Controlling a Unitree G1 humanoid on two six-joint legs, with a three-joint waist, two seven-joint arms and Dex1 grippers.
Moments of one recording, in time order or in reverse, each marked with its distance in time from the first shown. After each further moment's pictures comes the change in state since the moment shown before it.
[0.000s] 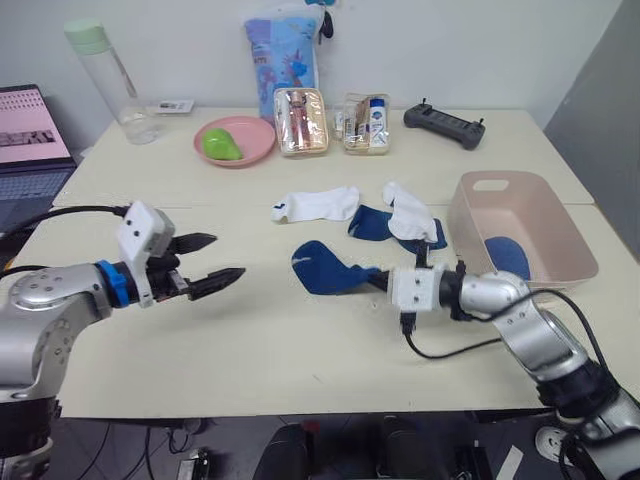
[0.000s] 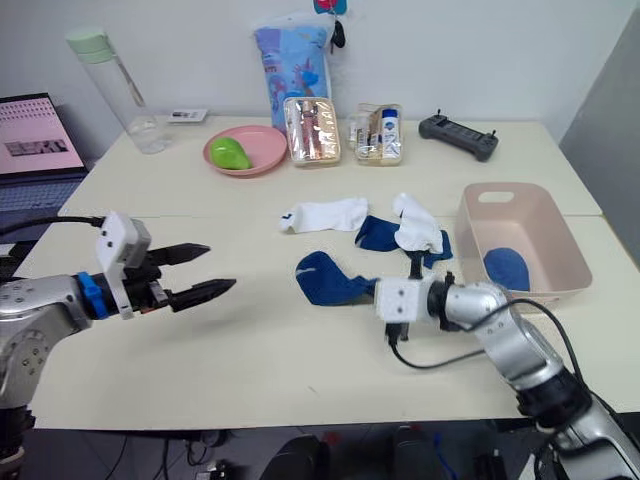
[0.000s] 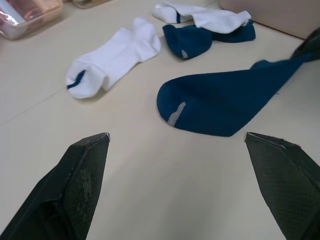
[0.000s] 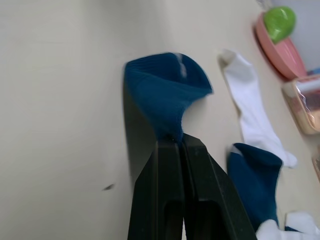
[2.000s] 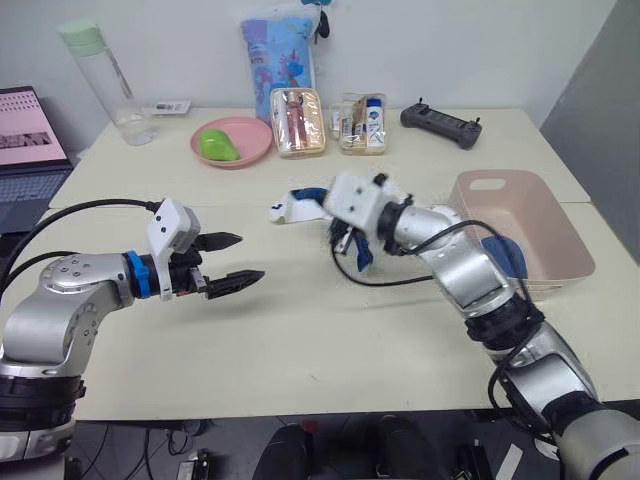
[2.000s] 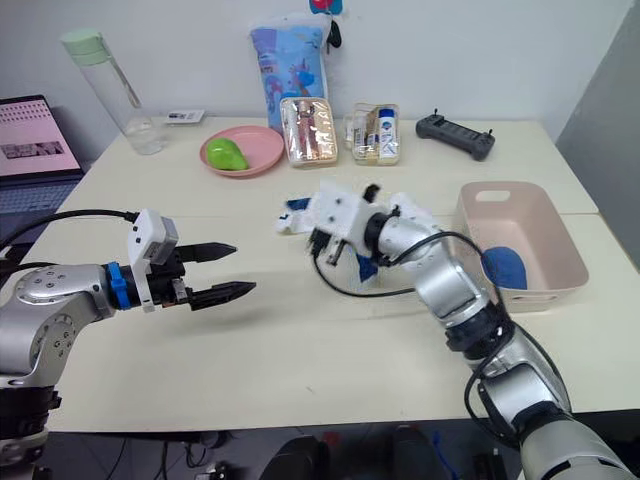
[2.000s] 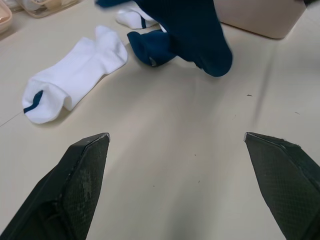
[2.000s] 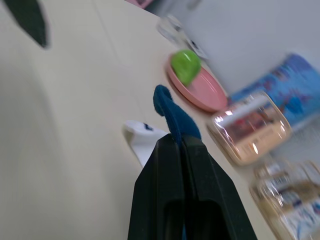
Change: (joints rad) left arm -0.092 0.002 -0.055 0.068 0.049 -0.020 -0.104; right arm -0.461 0.406 0.154 0.283 0.066 0.340 -0.214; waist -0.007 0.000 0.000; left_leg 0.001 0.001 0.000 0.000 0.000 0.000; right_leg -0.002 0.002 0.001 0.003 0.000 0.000
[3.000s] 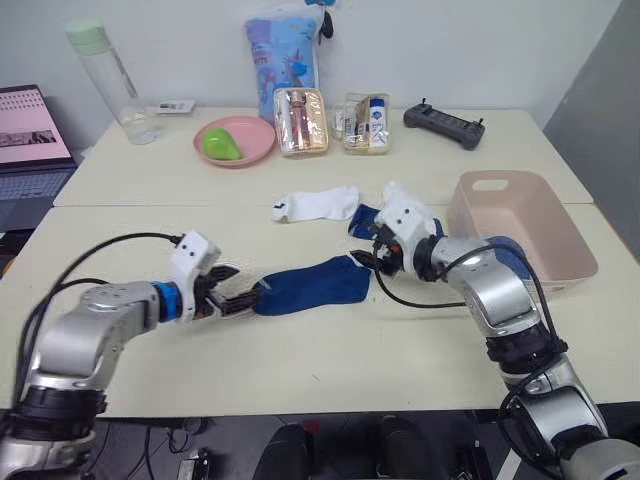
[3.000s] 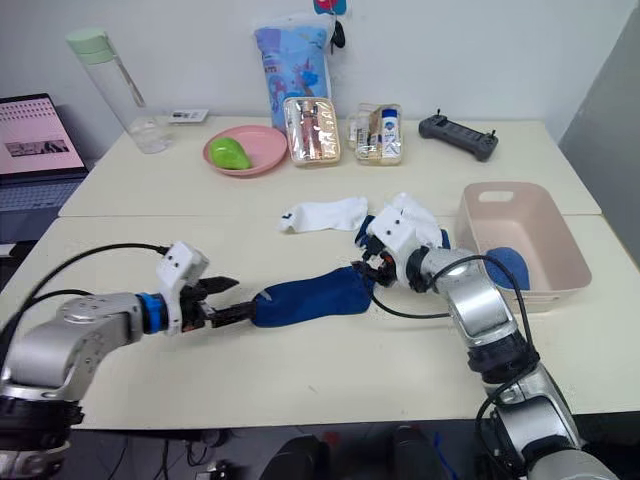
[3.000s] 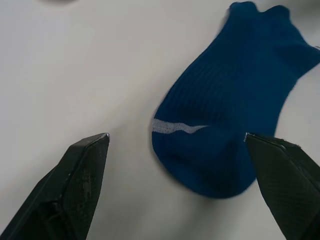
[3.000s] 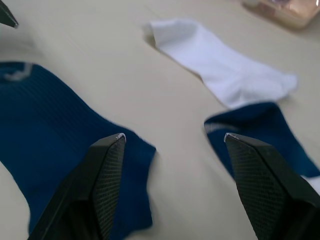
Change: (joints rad) left arm 0.037 -0.137 -0.129 0.022 0.065 0.206 0.254; right arm 0.206 -0.085 -0.291 -0.042 0.184 0.355 0.013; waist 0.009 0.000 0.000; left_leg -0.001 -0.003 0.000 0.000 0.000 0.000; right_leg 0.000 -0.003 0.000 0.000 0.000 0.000
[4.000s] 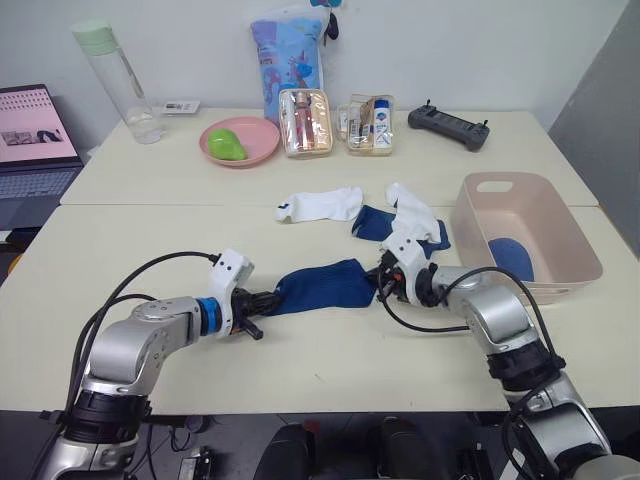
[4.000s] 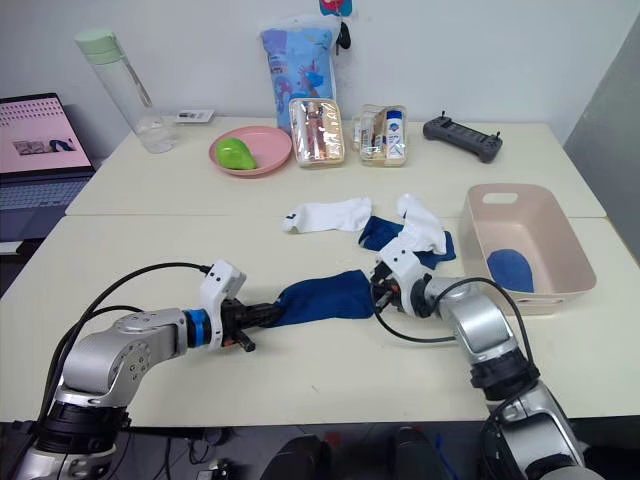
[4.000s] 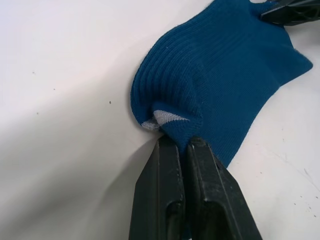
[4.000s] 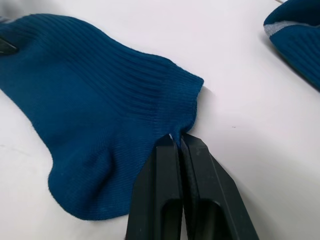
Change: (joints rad) left arm 0.011 -0.123 -0.026 -0.029 -0.025 0.093 0.034; right arm 0.093 -0.008 -0.012 -0.049 0.106 0.154 0.025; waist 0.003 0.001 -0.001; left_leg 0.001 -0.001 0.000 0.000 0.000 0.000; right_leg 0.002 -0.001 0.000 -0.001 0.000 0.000
